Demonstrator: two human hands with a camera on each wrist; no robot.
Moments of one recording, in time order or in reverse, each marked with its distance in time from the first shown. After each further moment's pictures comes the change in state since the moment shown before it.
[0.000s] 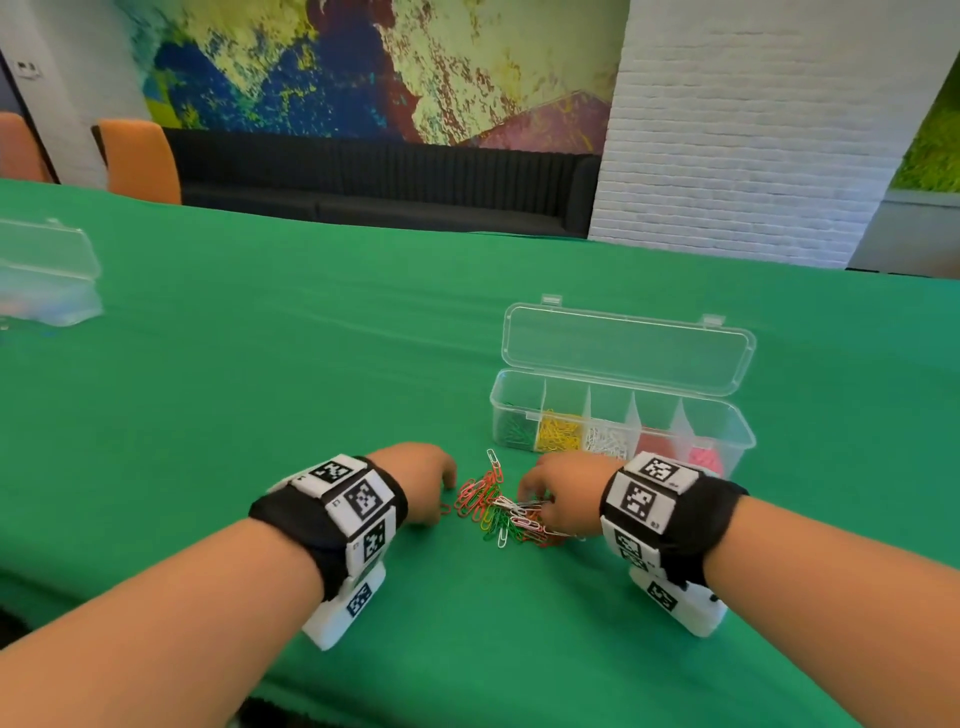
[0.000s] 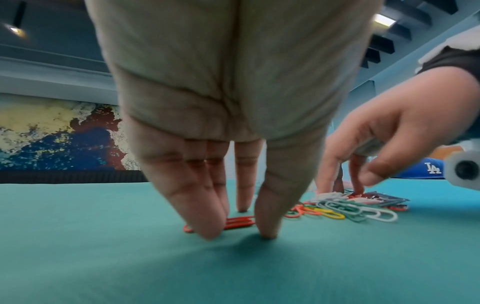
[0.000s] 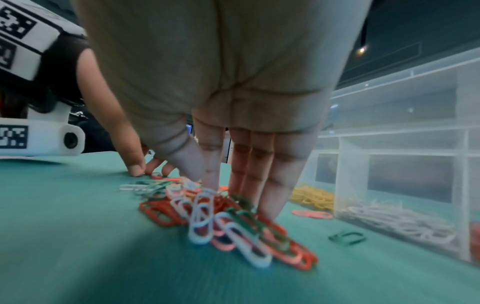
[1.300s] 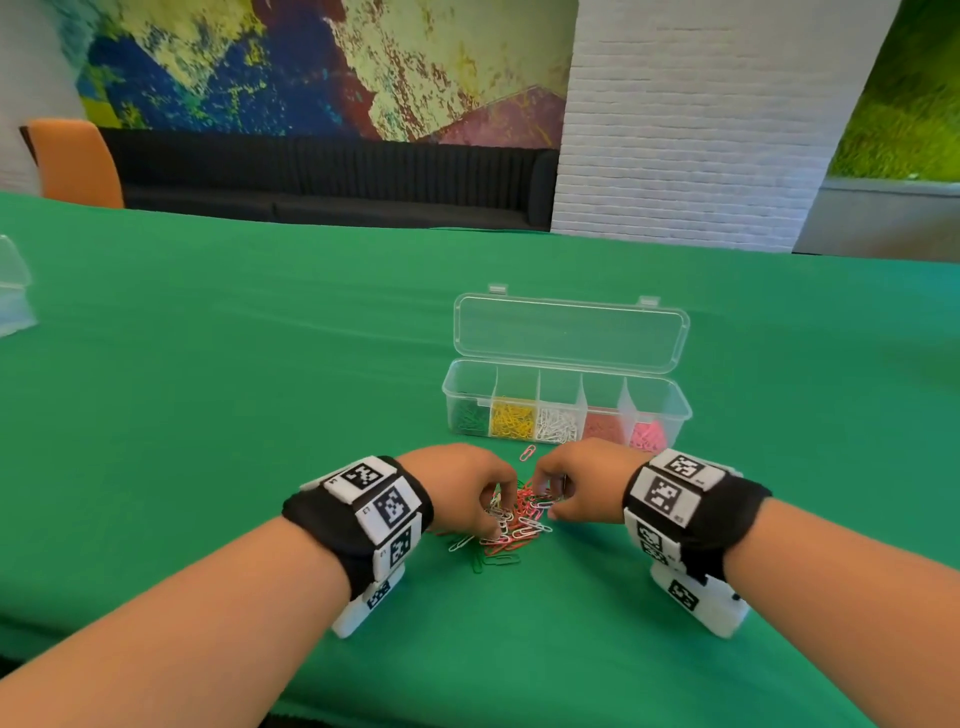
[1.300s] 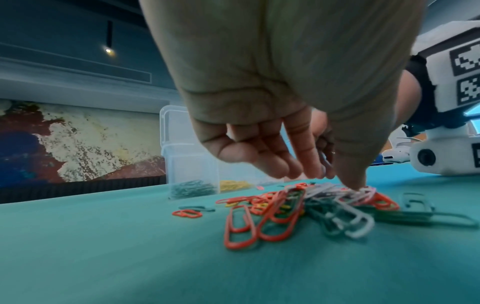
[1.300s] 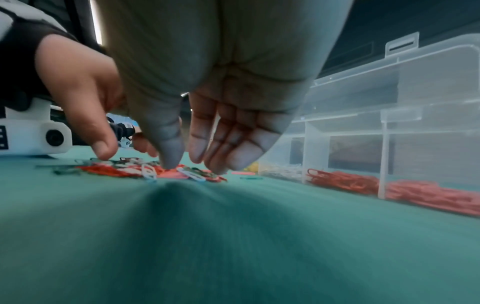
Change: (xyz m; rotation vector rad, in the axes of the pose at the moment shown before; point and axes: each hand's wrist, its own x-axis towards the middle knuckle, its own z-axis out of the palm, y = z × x) left_hand 0.002 0.063 0.001 -0.109 0.041 0.444; right_hand -0.045 0.044 0.011 0.109 0.063 0.010
